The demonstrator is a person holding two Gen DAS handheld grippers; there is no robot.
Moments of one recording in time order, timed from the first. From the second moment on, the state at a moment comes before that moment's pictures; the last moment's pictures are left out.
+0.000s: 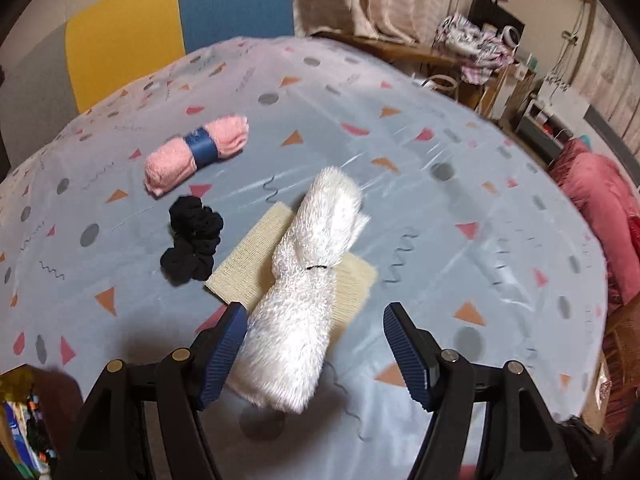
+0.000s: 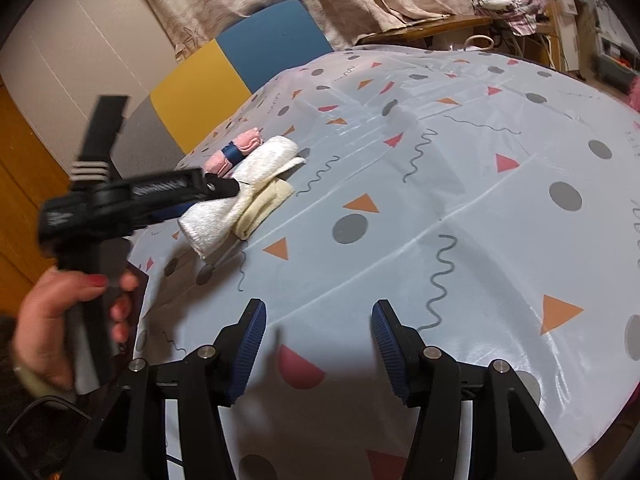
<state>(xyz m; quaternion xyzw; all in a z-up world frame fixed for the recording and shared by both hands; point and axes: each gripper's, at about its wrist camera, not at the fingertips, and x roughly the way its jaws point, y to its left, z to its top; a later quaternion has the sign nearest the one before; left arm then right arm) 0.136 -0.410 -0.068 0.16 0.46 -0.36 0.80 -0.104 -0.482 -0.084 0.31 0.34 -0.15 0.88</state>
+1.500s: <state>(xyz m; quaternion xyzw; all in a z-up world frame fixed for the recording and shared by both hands) 0.060 -0.266 -0.096 0.01 0.50 -0.29 0.81 0.077 -0.452 -0.096 0.12 0.49 0.02 0.86</state>
